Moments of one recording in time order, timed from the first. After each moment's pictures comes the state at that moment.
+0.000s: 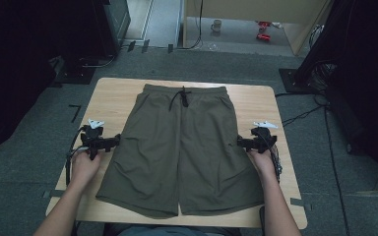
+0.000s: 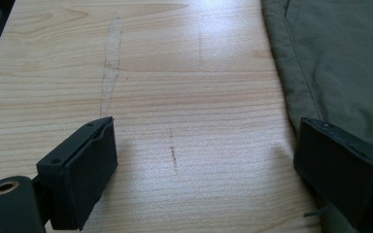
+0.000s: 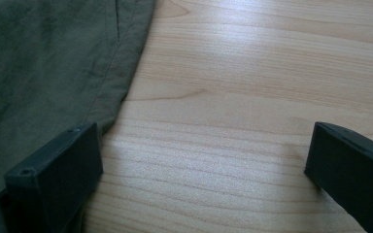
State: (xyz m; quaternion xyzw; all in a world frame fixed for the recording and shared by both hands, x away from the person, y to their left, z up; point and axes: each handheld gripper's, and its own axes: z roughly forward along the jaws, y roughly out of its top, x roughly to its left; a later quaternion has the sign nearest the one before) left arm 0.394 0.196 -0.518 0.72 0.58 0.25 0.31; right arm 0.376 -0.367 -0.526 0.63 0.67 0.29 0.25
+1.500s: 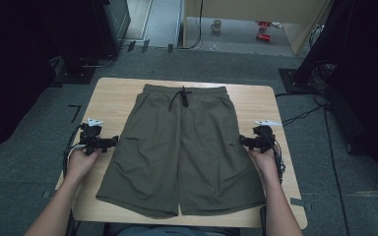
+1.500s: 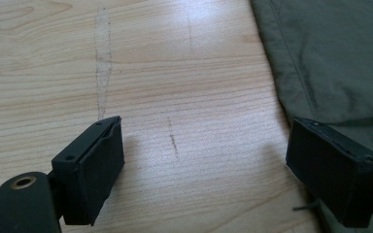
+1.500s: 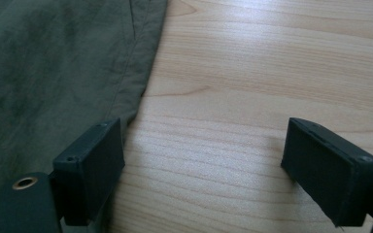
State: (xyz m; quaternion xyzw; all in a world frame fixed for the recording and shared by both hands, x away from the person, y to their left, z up) left arm 0.396 0.205 -0.508 0.75 0.55 0.21 0.29; right arm 0.375 -0.372 -0.515 0.63 0.68 0.29 0.22
